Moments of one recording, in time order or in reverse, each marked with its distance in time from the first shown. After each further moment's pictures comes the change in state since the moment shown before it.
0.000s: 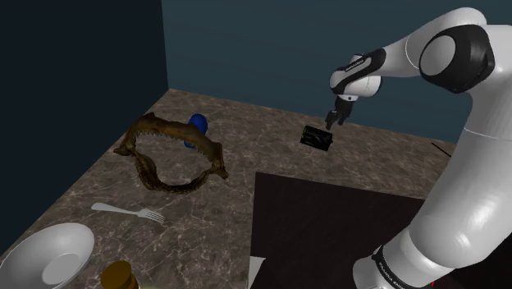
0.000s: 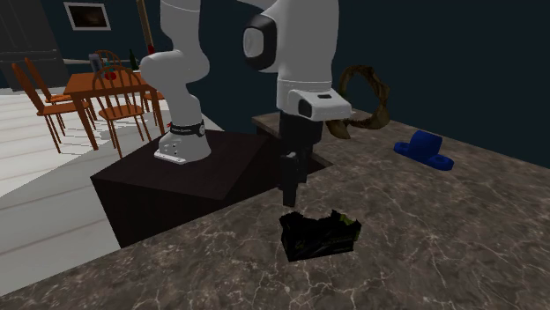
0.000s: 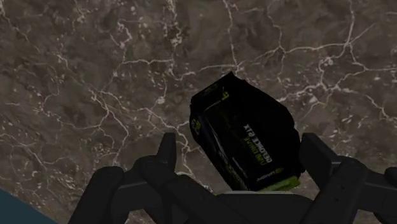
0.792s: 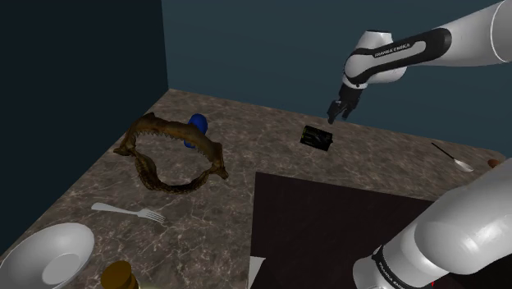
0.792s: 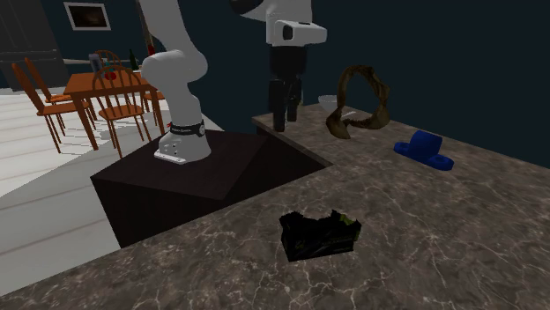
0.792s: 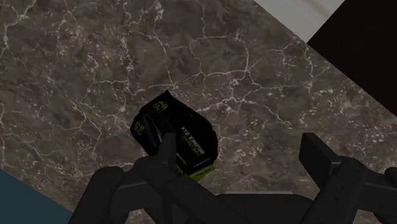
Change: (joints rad) arm 0.117 -0.459 0.048 -0.296 -0.243 -0.111 0.299
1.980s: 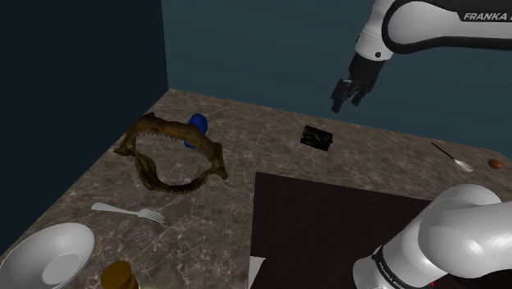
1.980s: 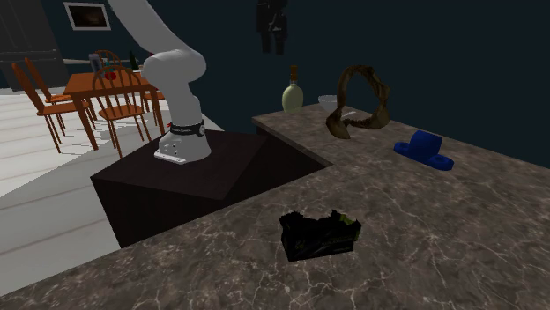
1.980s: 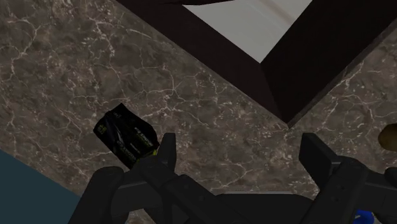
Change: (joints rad) arm 0.074 -0.513 0.307 -0.124 -0.012 -0.391 0.349
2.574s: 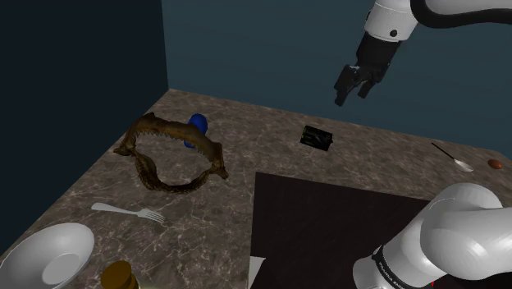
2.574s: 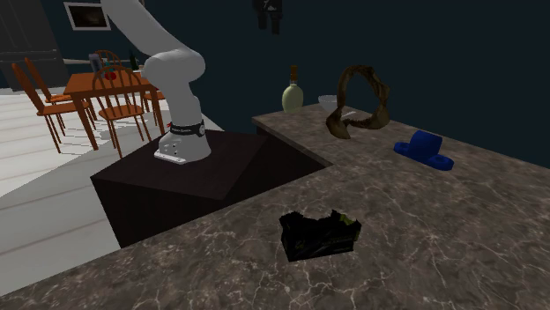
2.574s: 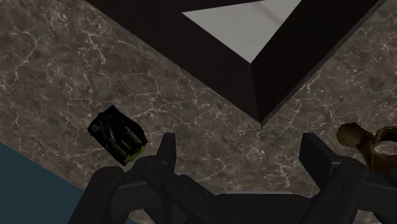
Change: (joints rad) arm 0.043 -0.098 0.125 0.067 0.063 -0.166 0.115
